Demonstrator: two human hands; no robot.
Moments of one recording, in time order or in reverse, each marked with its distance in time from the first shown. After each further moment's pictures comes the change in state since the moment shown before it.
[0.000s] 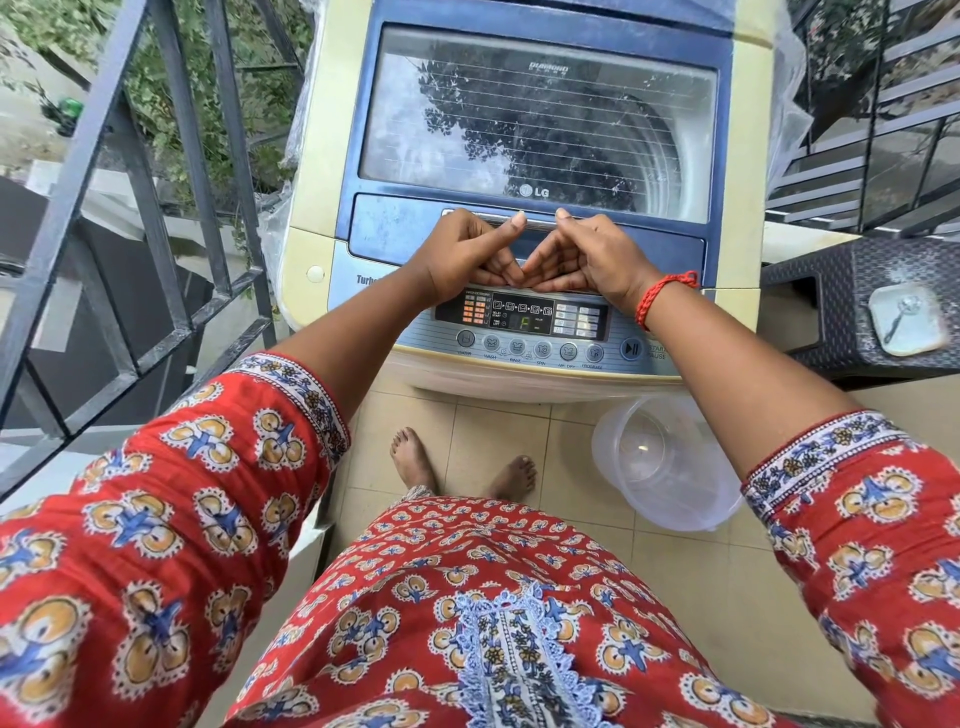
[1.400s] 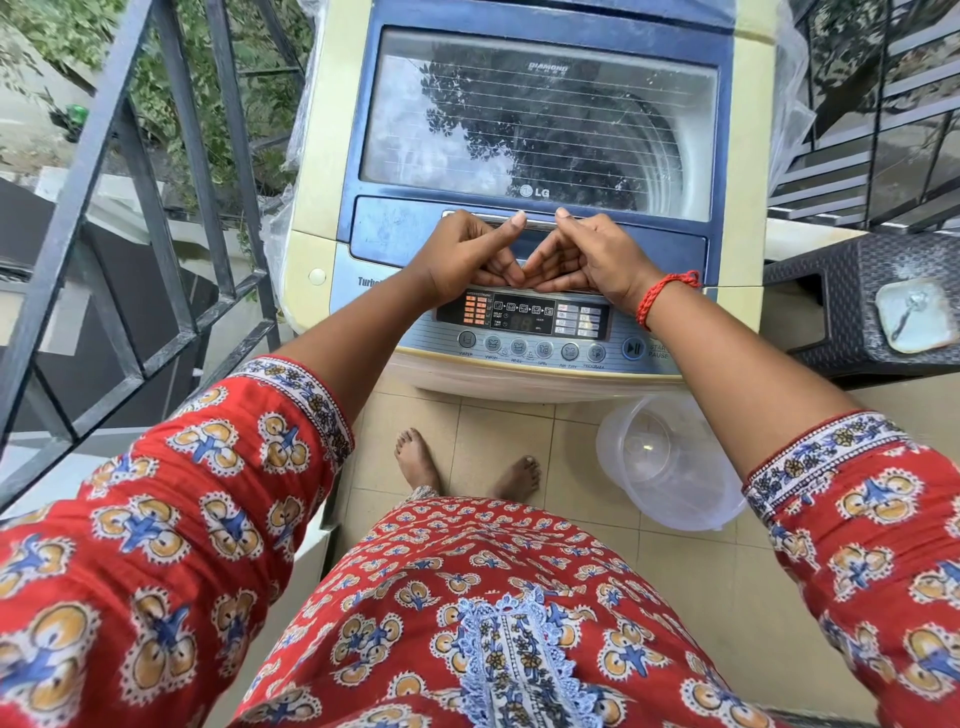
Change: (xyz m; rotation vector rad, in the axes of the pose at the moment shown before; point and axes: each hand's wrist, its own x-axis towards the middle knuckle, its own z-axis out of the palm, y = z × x) left_hand -0.001 0.002 0.002 0.001 0.015 -0.009; right_hand -0.001 -0.001 0.002 -0.006 0.017 0.009
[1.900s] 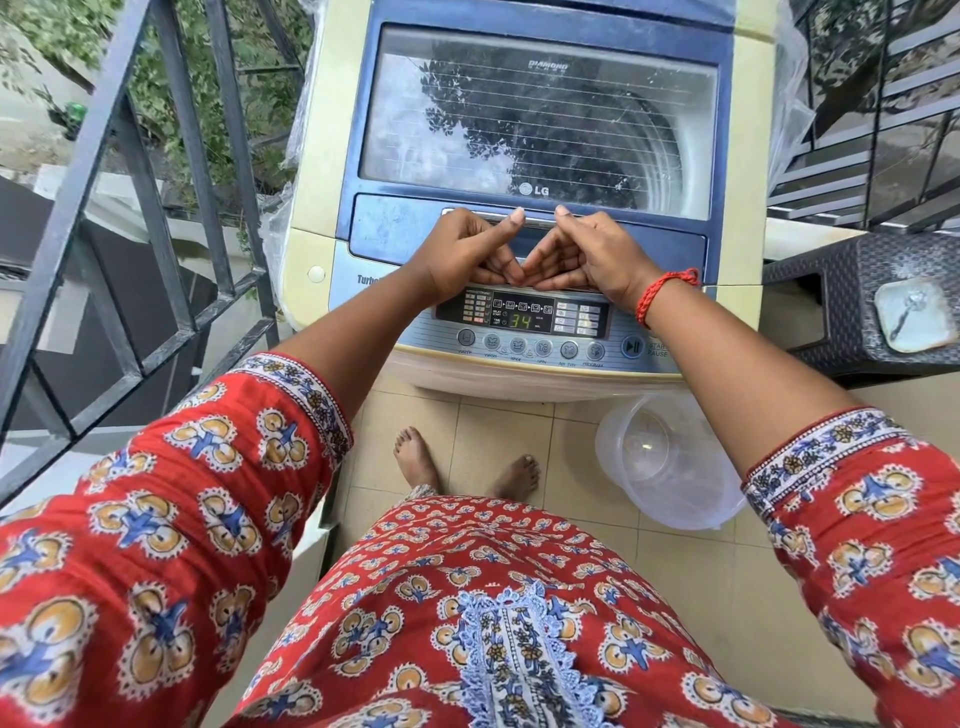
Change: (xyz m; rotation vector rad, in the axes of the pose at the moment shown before) left_hand -0.001 0.001 0.000 -0.011 -0.010 0.014; right_hand -0.002 -0.003 0.001 -0.011 0.002 0.006
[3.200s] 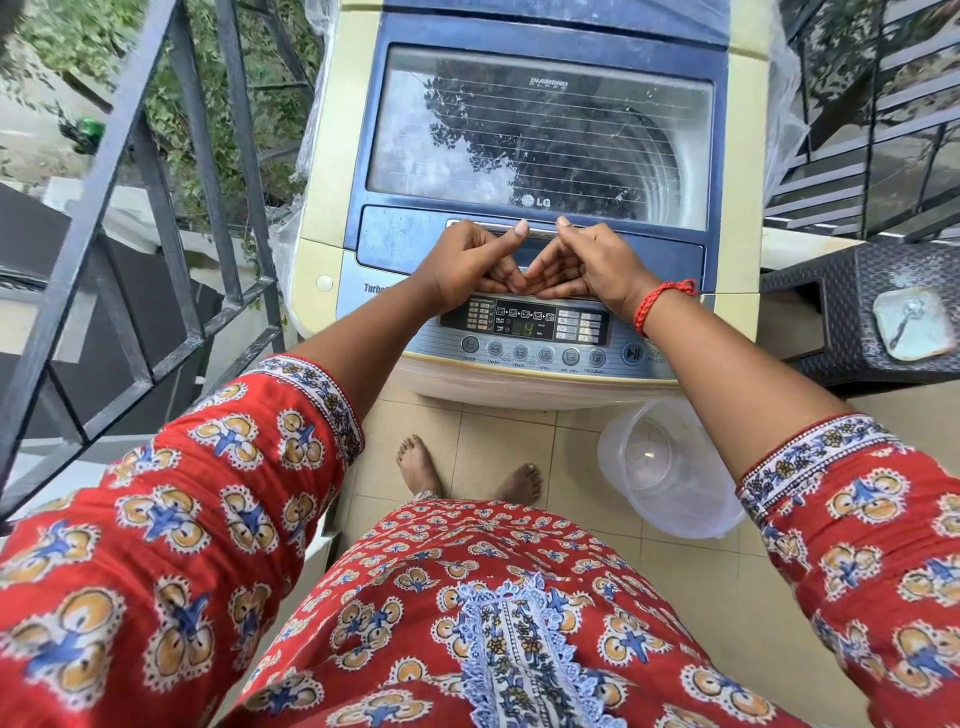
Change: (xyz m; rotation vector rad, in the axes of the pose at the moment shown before) left_hand 0.003 -0.005 0.000 0.005 0.006 0.000; right_hand -0.002 -0.001 0.003 -0.003 0.015 -0.016
